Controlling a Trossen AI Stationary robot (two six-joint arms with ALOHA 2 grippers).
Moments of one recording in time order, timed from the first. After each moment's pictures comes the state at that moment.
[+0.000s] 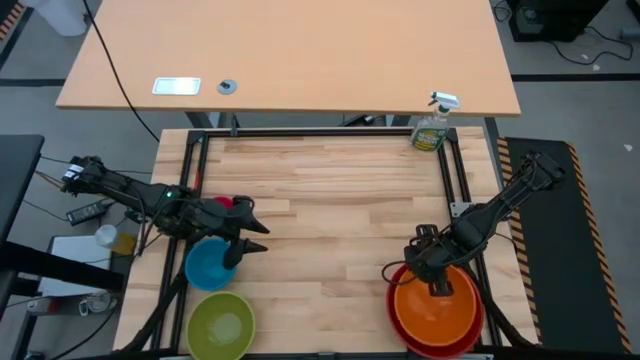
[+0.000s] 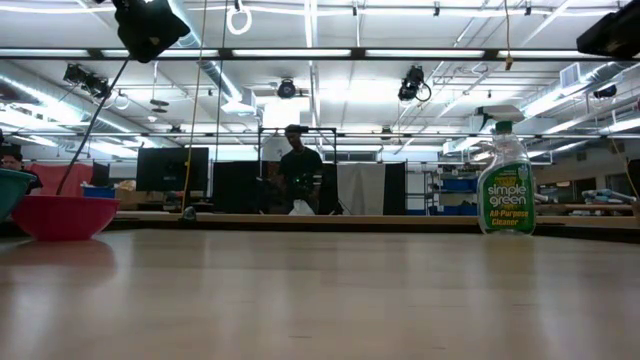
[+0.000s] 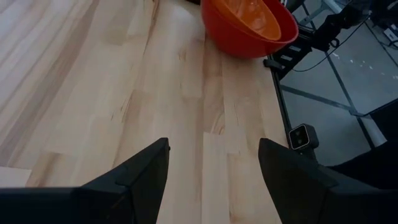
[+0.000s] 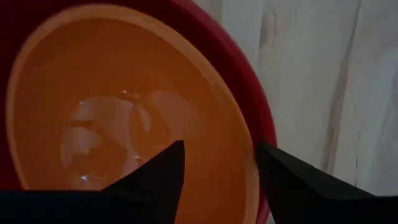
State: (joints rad) left arm -0.33 0.92 0.80 -0.41 -0.11 -0.48; right arm 0.63 1.31 1.08 -1.16 -0.06 0.60
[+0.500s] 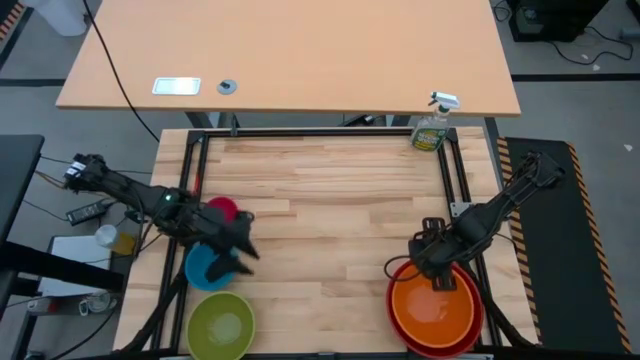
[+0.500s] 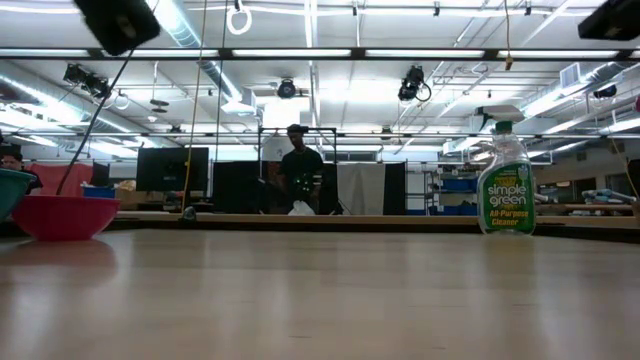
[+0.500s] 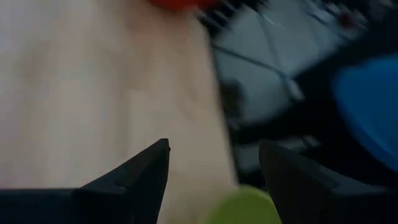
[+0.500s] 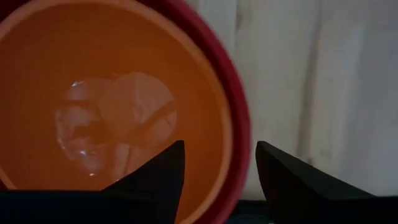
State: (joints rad) left arm -0.39 0.93 0.80 -0.42 0.18 -0.57; right arm 0.62 1.31 1.17 -1.32 -0.03 0.64
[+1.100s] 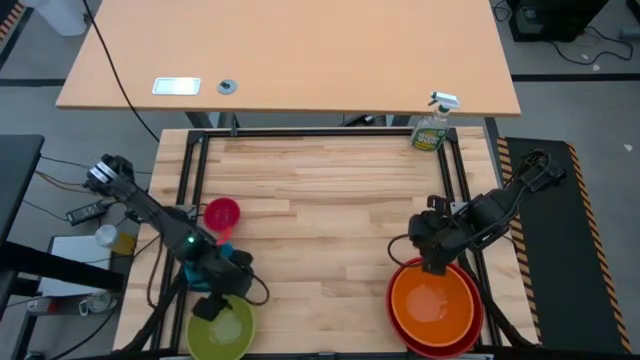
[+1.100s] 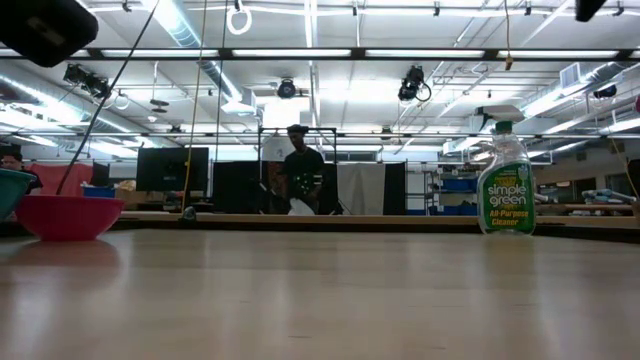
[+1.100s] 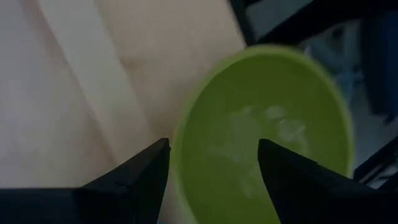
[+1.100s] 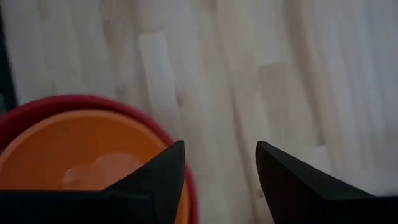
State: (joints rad) left arm -0.66 1.30 0.97 -0.74 0.20 -0.34; right arm 0.58 1.31 1.41 -1.45 0.28 0.75
